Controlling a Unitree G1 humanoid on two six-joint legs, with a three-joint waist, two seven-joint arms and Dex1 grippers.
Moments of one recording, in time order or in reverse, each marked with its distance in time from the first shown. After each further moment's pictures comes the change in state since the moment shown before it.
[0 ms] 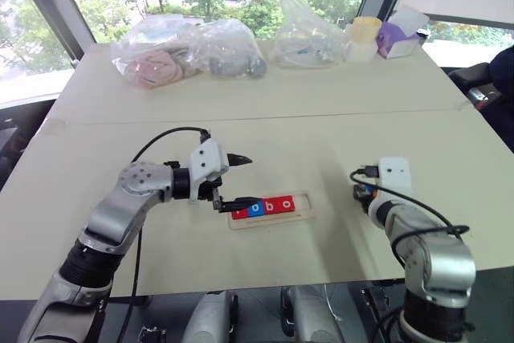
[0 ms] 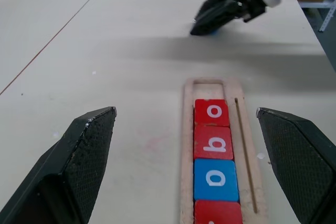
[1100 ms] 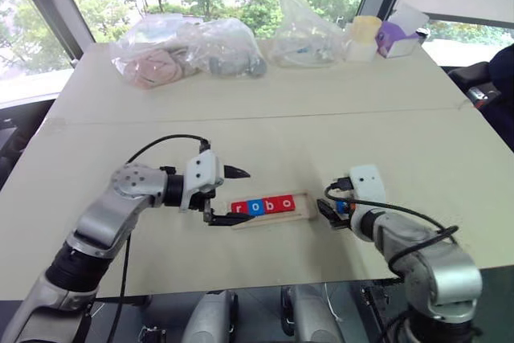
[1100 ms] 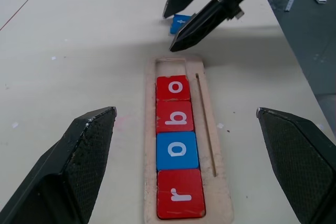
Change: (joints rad) left arm 0.036 0.099 0.011 -0.057 -0.032 0.008 -0.105; right arm -0.060 -0.222 0.106 -0.055 0.152 0.086 0.192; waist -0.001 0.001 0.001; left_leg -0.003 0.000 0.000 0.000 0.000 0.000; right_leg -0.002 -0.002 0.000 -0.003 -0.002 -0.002
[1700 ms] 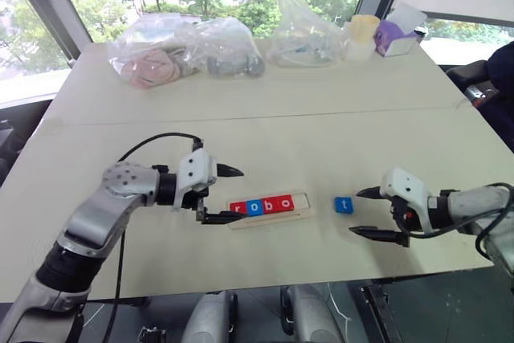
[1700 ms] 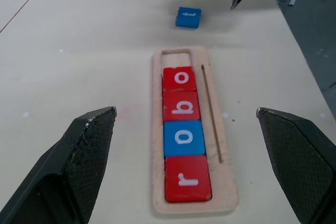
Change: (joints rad) left arm 0.010 0.054 0.035 0.001 -0.003 -0.001 -0.001; right arm 0.037 -0.580 0.065 0.597 0.066 -1.034 0.868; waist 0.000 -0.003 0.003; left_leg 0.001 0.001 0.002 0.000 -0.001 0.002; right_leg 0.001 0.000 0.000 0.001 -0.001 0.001
